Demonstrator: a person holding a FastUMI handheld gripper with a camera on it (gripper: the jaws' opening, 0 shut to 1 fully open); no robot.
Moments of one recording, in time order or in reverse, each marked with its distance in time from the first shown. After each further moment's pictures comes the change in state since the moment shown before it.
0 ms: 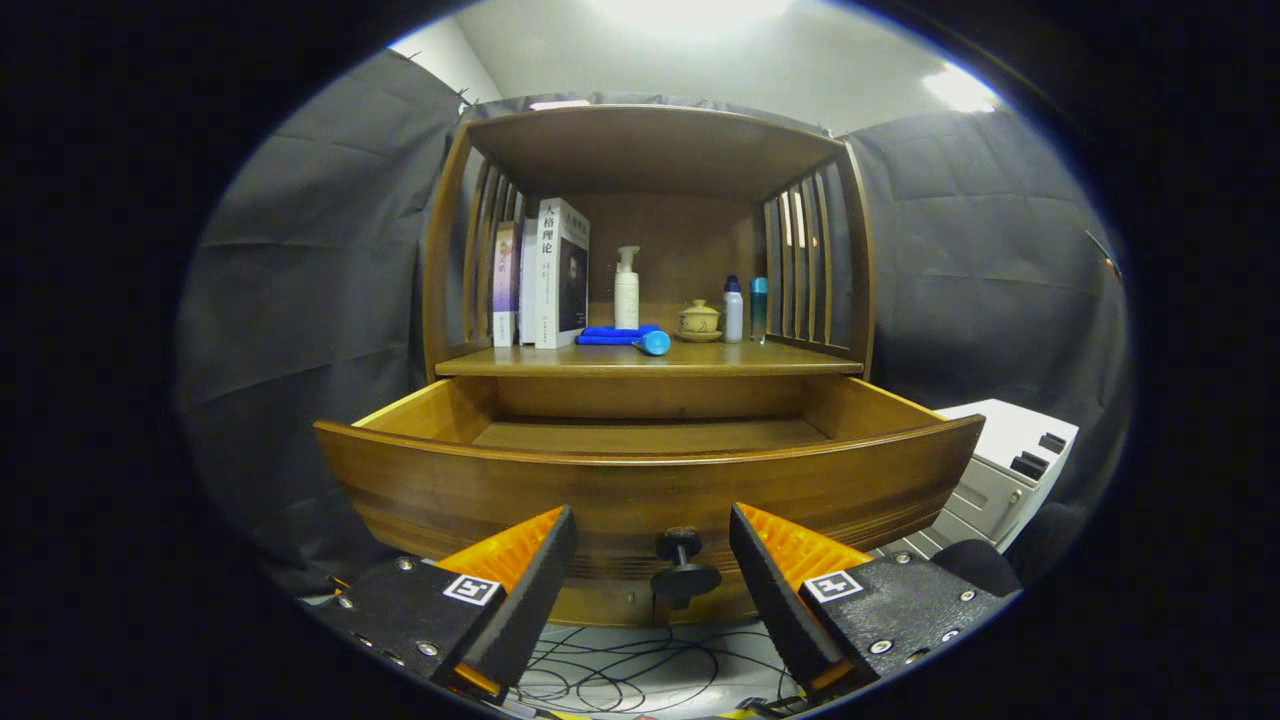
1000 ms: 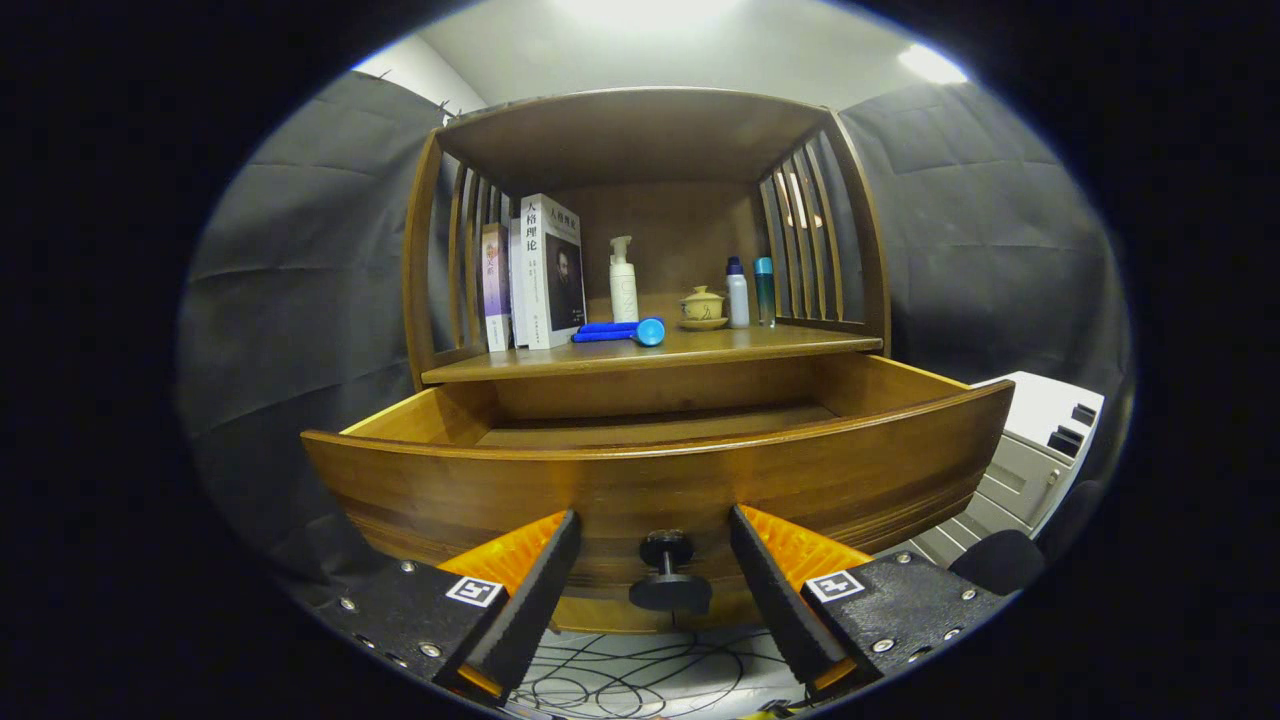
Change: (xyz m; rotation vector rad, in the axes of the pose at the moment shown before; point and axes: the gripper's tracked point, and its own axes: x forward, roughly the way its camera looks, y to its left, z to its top) arm 0.034 -0.005 -0.008 0.054 0.018 0.072
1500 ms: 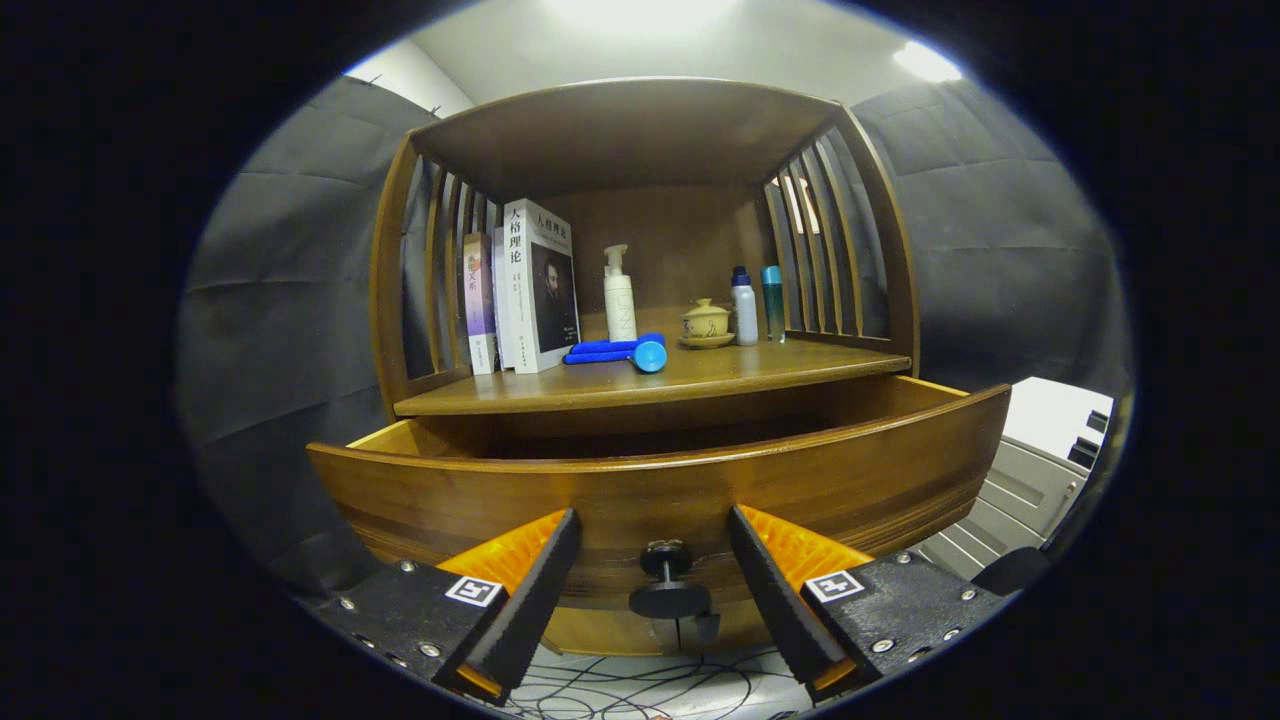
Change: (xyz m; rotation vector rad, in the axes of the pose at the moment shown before) arm 0.056 0.002 0.023 0.021 -0.035 -0.004
